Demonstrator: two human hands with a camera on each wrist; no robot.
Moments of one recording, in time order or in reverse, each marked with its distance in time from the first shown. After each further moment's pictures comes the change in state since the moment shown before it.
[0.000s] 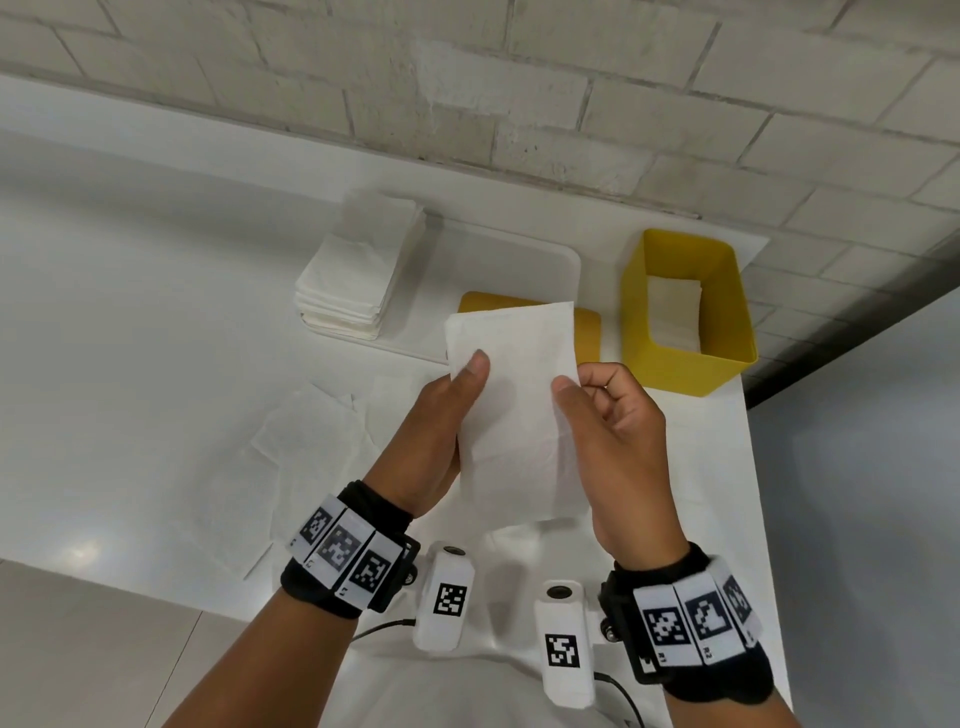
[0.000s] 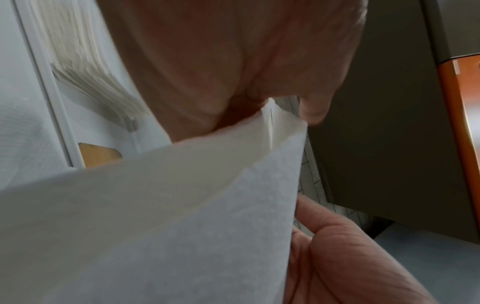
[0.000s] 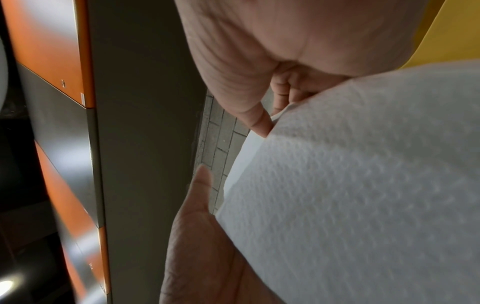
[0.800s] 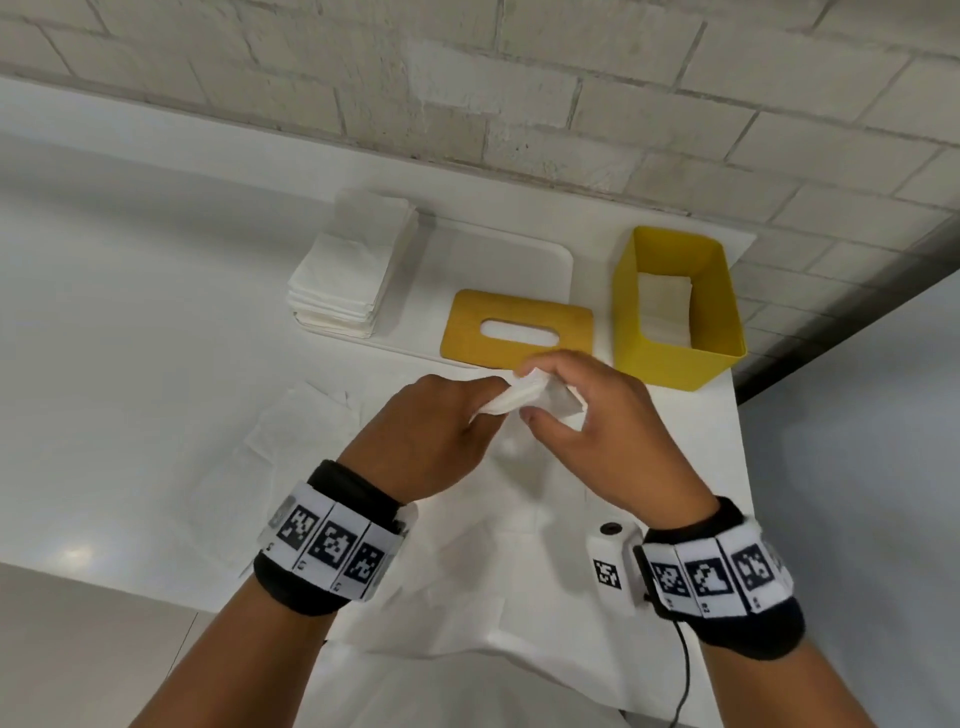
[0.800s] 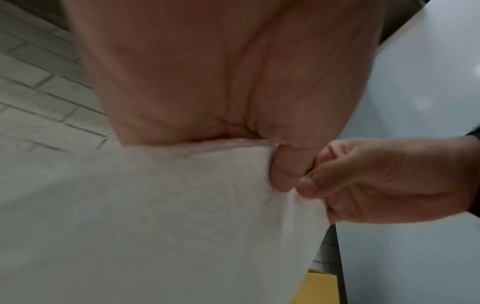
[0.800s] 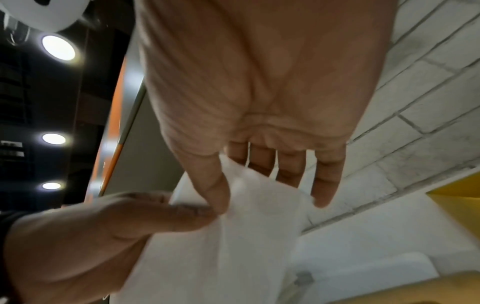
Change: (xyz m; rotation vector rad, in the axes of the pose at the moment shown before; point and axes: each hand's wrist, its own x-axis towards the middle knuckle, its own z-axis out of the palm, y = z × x) left_hand 0.006 0.001 -0.026 1.340 -0.115 0.457; right_hand 0.022 -0.009 -0.023 -0.766 -0.379 -0.443
